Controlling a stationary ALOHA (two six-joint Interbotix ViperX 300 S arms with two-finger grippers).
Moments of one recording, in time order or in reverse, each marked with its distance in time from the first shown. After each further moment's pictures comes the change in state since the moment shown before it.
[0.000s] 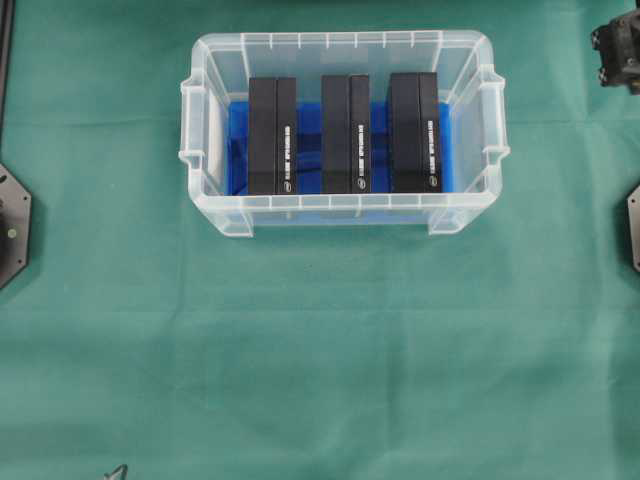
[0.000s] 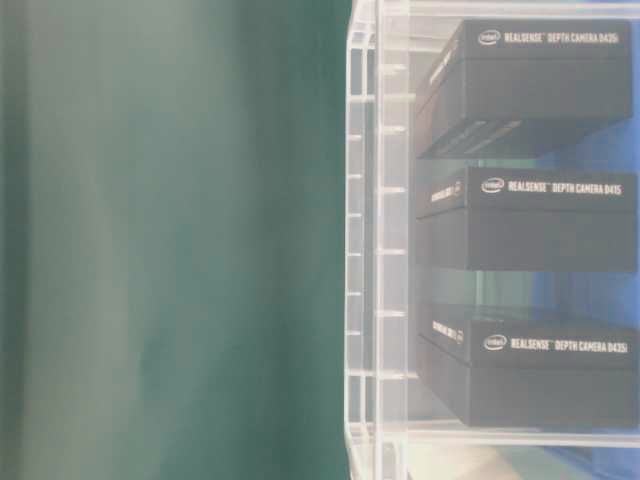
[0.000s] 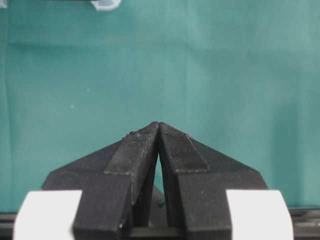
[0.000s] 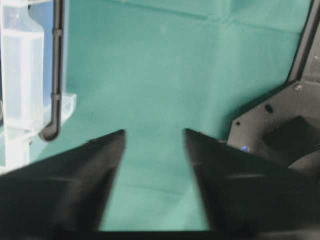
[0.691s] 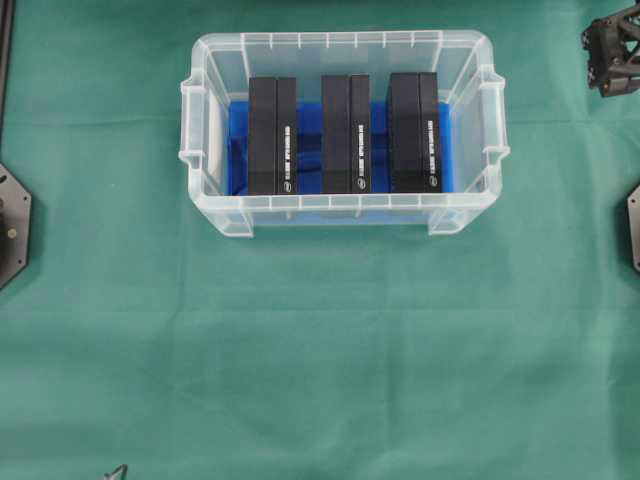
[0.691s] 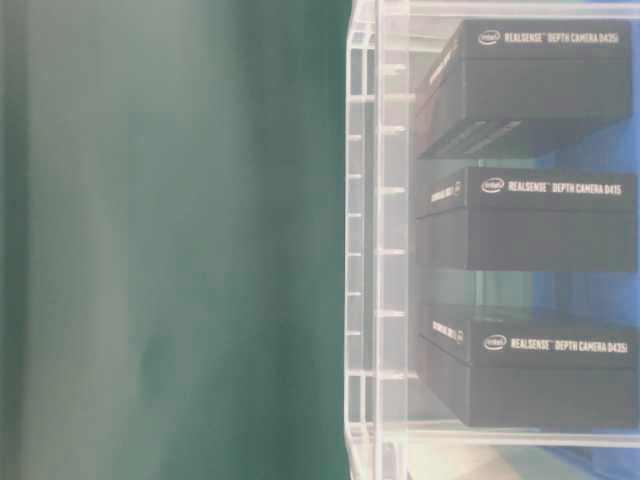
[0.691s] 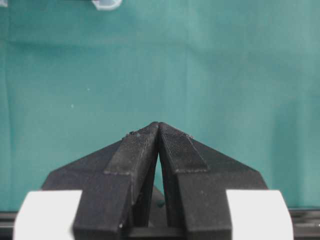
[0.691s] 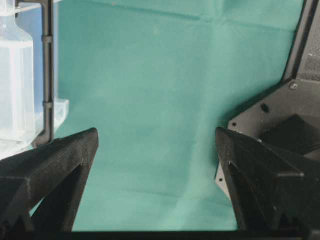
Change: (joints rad) left arm 0.000 0.002 0.000 0.003 0.003 -0.005; right arm 0.000 0.023 0.009 -0.011 0.002 0.009
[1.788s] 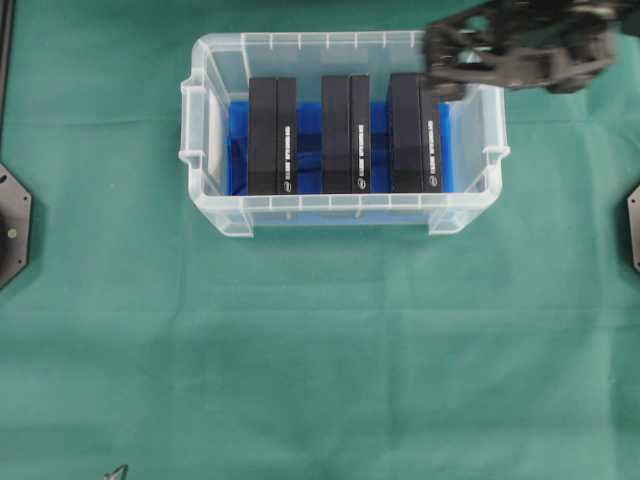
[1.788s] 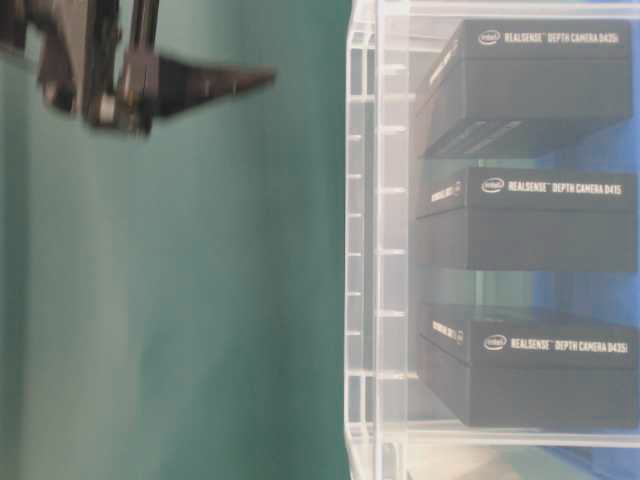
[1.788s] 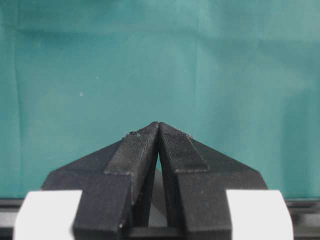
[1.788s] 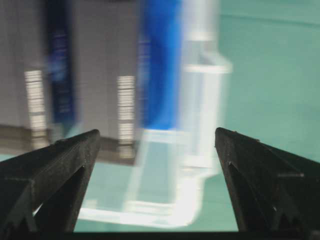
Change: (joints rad) left arm 0.002 -0.006 0.000 0.015 0.040 0.003; right arm 0.170 0.448 -0.359 0.002 -0.107 0.213
